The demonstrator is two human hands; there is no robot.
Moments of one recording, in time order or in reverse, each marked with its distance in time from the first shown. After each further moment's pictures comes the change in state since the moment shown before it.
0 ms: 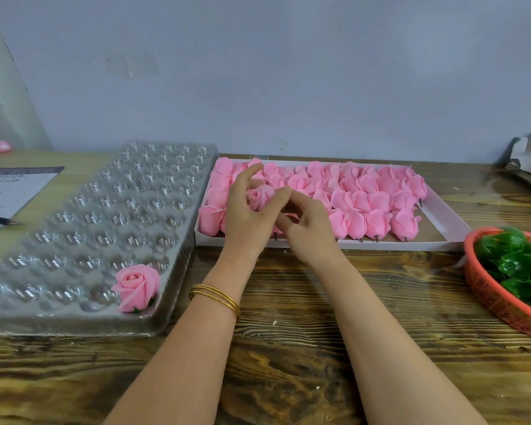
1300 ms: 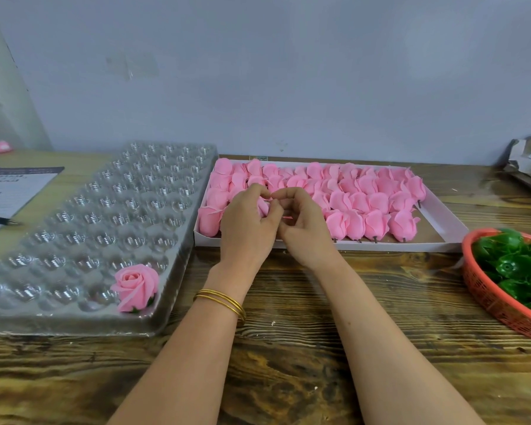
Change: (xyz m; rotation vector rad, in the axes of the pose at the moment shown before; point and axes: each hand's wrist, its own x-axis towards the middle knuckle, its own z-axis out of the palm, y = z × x) left_hand -0.004 -0.001 -0.005 0.617 0.020 0.236; right_hand -0.002 0.001 0.001 0.079 0.004 0.064
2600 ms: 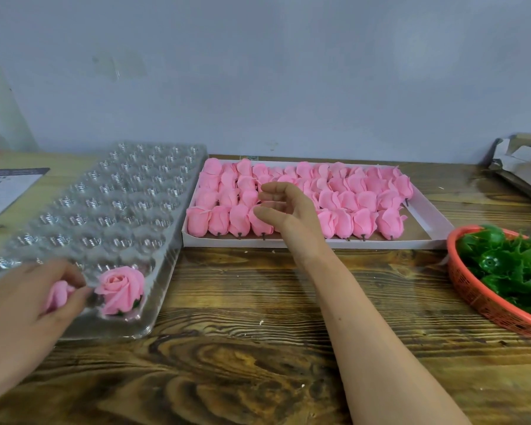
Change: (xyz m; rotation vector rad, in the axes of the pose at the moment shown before) left_hand -0.074 -0.044 -0.209 0.416 -0.312 -0.180; right_hand 0.003 -0.007 -0.005 0.116 0.043 0.126
